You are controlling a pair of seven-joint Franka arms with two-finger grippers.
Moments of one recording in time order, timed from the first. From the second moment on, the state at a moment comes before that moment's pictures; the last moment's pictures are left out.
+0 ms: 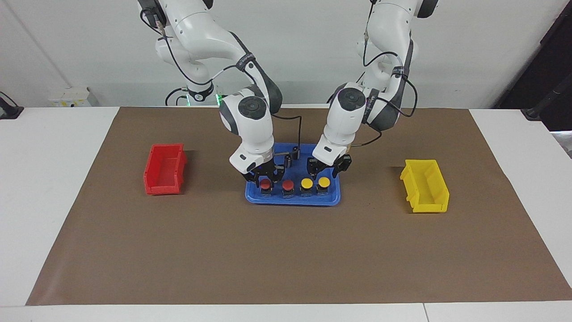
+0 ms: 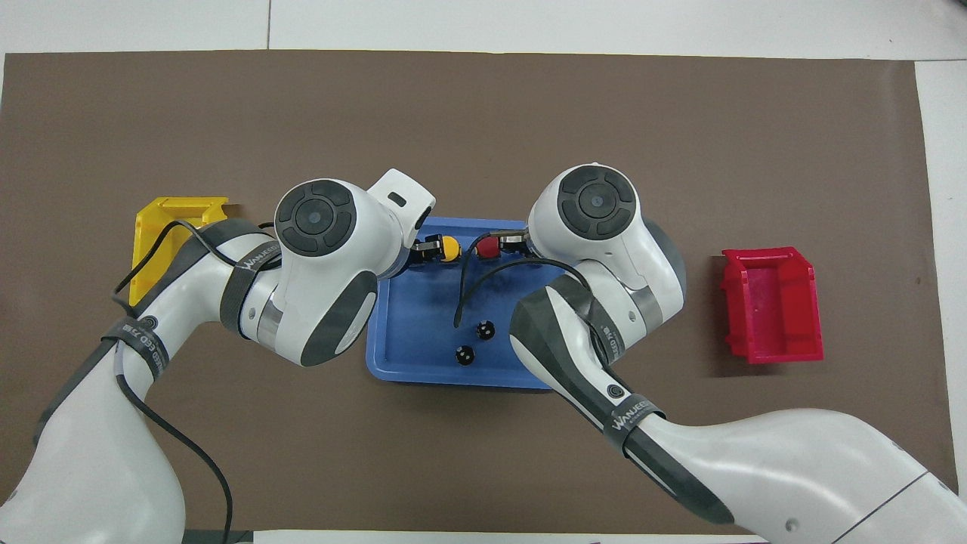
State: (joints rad) left arm -0.47 0.26 -0.13 -1.93 -0.02 2.27 -0.63; right arm 0.22 0.37 0.30 -1.82 -0.13 2.24 0.61
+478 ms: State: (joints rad) left arm -0.47 0.28 -0.13 -1.93 -0.02 2.30 -0.63; right arm 0.15 0.31 0.30 -1.72 -0.13 2.03 0.56
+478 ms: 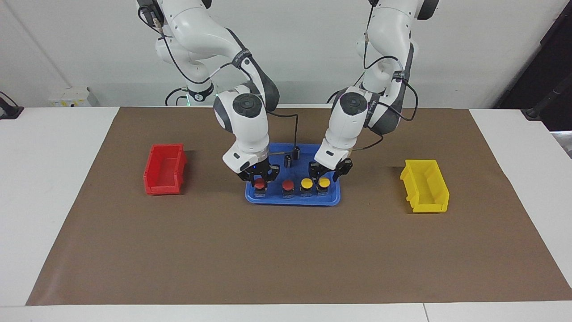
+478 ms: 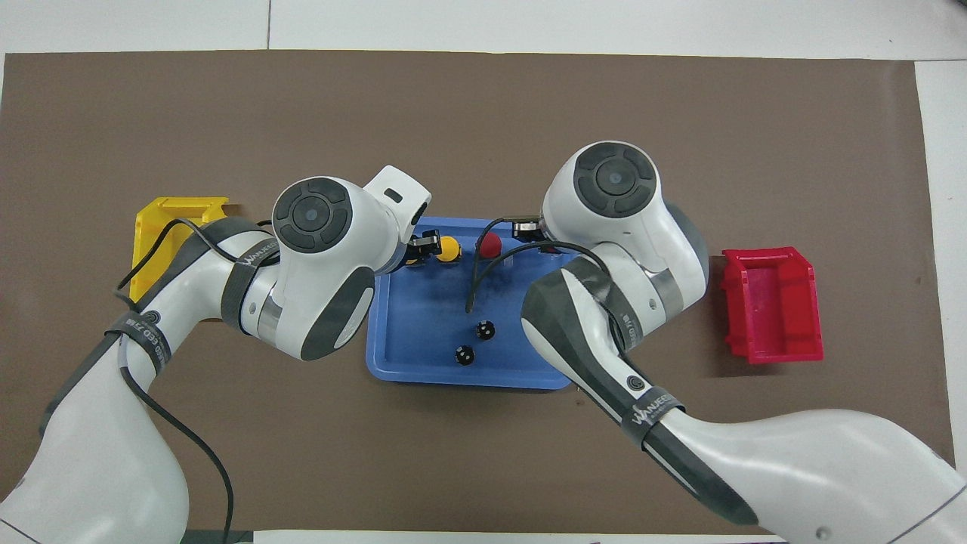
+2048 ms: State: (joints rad) left arm 0.07 0.17 -0.09 -1.73 -0.01 1.86 -0.04; right arm -0.41 -0.16 0.30 -2.43 0.08 2.25 -0.24
